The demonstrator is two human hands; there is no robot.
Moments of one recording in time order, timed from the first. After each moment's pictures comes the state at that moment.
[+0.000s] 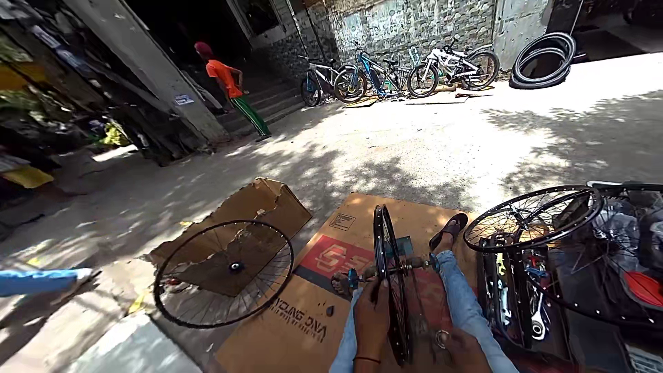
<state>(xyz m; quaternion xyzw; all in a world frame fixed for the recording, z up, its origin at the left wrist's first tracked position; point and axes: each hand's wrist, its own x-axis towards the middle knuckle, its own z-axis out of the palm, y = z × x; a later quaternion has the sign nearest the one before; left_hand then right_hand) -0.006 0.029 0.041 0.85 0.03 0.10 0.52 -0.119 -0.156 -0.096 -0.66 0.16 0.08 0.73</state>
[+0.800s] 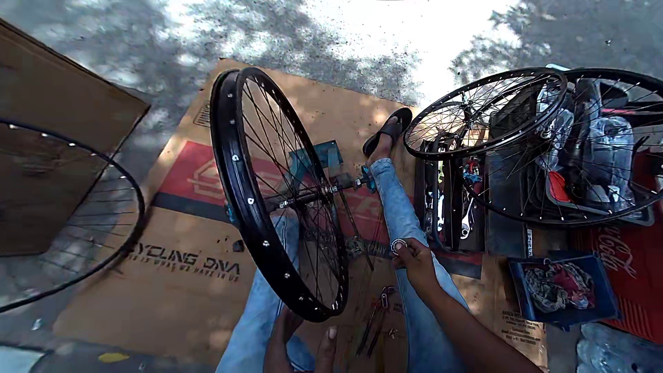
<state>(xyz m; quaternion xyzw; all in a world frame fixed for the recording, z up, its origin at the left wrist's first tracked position) -0.138 0.061 -0.018 0.91 0.03 -0.04 0.41 -0.105 -0.183 -0.139 -0.59 0.33 0.02 0.74</state>
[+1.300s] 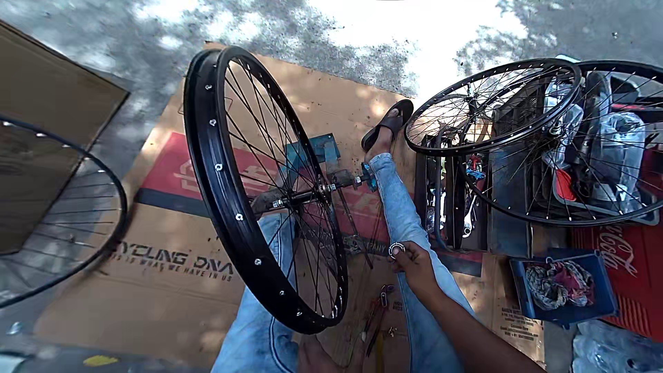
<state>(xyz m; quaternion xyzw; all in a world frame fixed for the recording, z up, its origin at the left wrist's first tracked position) -0.167 0.041 -0.059 0.94 0.14 -0.23 0.21 -0.106 -0.178 -0.149 -0.59 0.33 0.05 0.74</state>
